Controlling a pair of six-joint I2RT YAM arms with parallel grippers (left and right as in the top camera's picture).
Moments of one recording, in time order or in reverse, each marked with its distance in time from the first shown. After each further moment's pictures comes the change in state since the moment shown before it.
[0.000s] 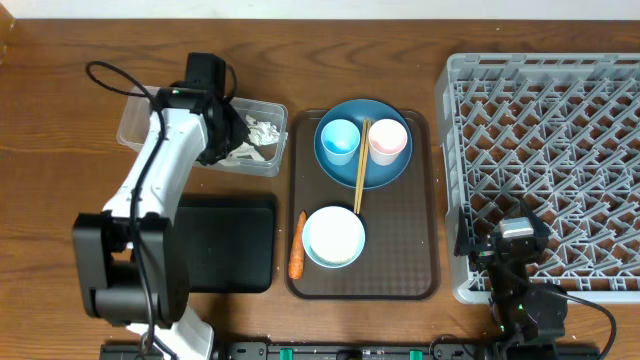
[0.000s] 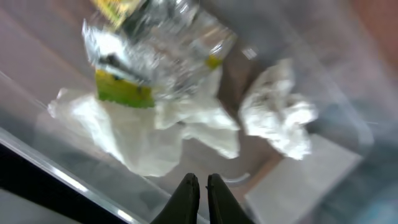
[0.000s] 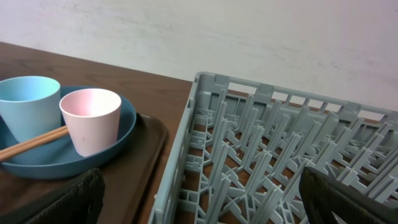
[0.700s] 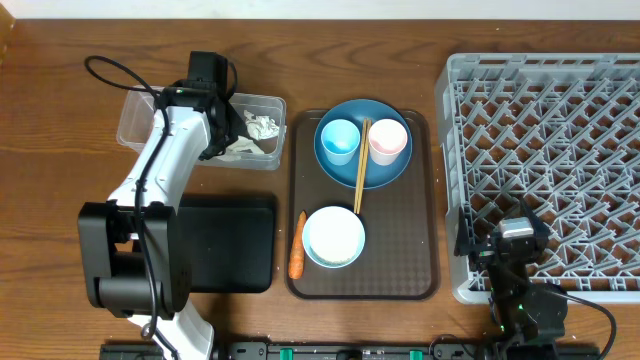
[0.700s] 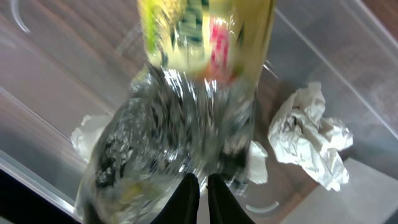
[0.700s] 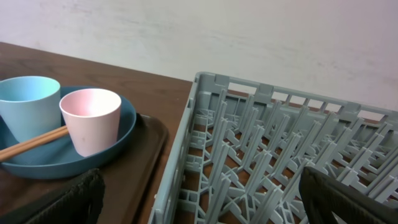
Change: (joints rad) left arm 0.000 0.056 0.000 0.049 -0.104 0.006; right arm 0.000 0.000 0.000 0.000 0.000 0.000
